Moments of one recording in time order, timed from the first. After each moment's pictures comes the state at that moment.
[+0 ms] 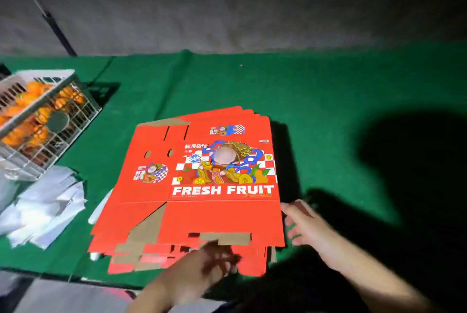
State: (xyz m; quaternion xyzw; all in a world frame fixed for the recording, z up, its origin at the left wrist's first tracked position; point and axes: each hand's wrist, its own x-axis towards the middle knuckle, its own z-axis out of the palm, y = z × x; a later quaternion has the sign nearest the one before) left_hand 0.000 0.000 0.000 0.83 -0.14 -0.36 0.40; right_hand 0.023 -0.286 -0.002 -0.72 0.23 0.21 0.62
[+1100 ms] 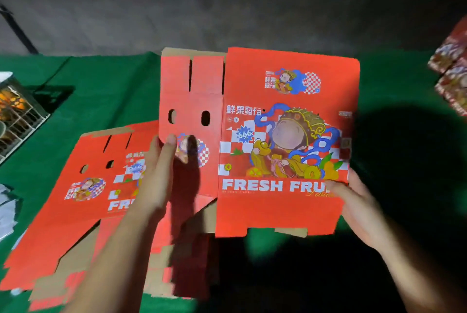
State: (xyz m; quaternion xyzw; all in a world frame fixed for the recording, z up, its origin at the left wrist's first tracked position) left_hand 0.140 -0.130 0.064 0.73 0.07 0.04 0.68; right_hand 0.042 -0.494 0.010 -0.65 0.15 -0.02 0.74
